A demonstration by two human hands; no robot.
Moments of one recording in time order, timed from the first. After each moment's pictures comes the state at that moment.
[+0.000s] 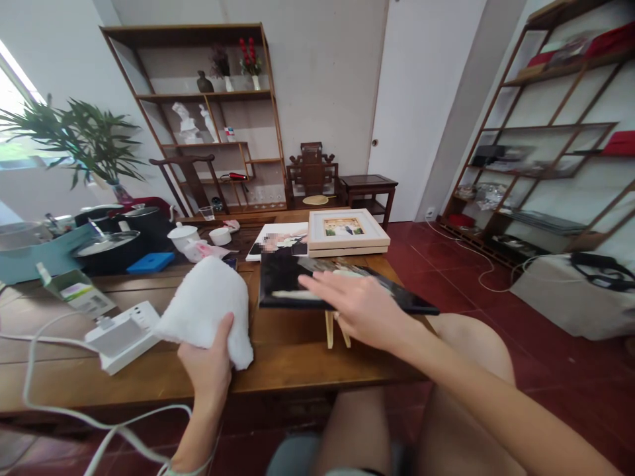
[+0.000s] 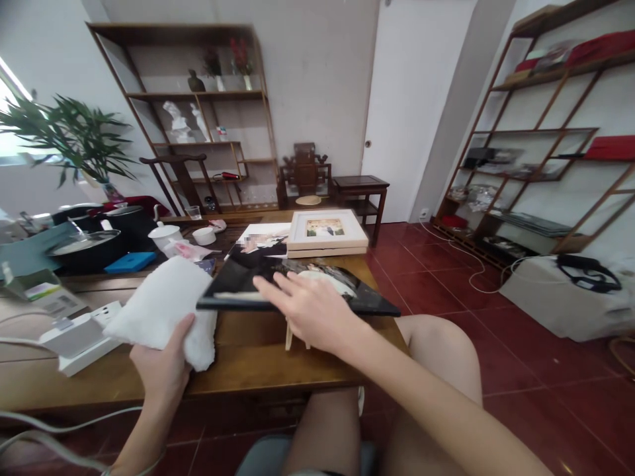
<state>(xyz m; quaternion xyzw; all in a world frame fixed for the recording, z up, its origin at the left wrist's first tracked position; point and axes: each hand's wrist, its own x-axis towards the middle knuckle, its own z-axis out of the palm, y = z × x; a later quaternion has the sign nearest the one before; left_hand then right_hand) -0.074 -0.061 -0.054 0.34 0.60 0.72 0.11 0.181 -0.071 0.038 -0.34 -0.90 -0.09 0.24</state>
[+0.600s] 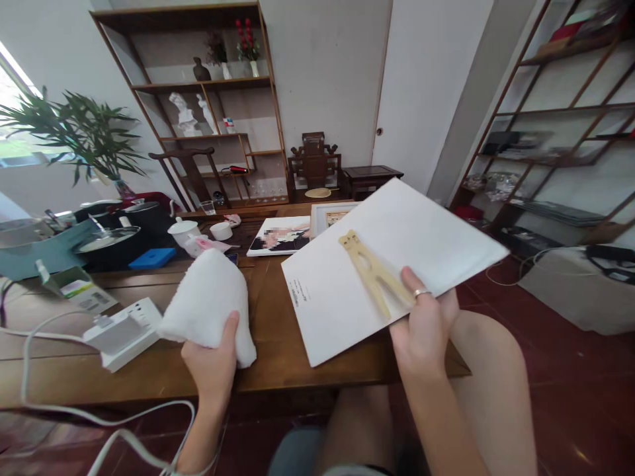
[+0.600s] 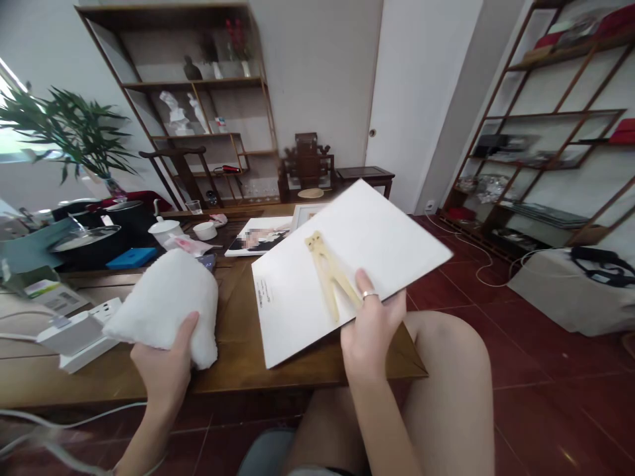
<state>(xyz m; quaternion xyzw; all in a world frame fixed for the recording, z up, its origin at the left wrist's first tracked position) -0.064 -0.069 -0.046 0.38 0.65 0.66 0.05 0.177 -0.072 0.011 -0.38 -0.20 0.28 0.86</state>
